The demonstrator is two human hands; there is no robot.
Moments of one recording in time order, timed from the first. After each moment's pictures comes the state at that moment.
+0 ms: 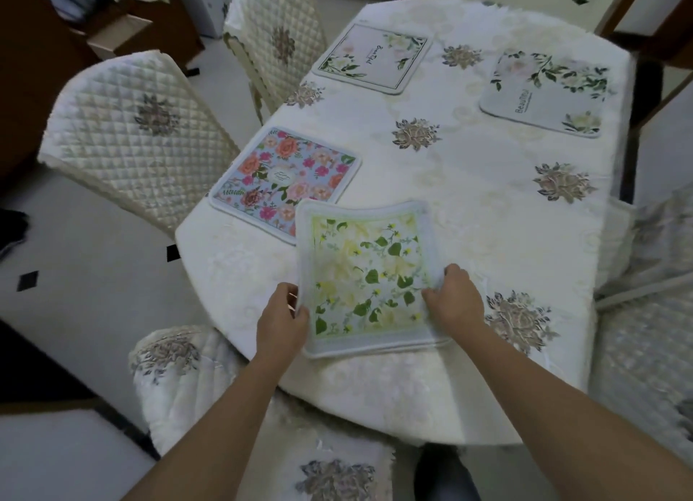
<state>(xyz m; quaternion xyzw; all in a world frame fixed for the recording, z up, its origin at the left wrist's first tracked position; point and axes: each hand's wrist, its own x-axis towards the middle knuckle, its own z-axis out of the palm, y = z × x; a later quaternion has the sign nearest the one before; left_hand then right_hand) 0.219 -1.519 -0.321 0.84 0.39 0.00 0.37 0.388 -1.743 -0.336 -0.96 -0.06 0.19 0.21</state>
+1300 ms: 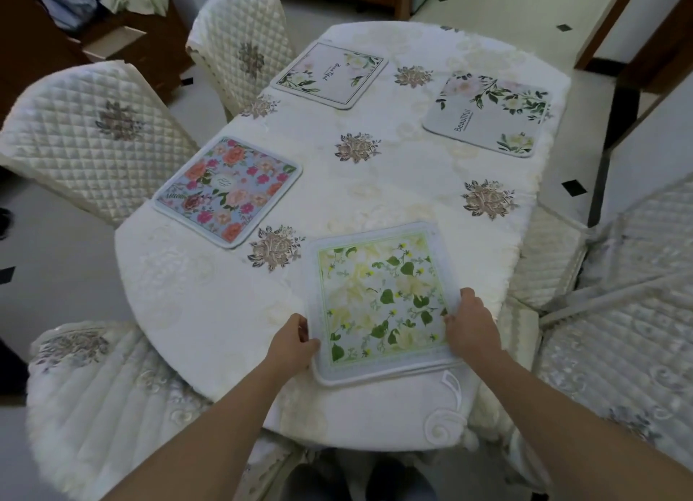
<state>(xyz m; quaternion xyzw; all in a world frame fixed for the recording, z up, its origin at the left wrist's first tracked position) 0.282 -1.675 -0.353 0.78 0.41 -0.13 0.45 0.456 -1.929 -0.353 -0.96 -0.08 0.19 0.17</state>
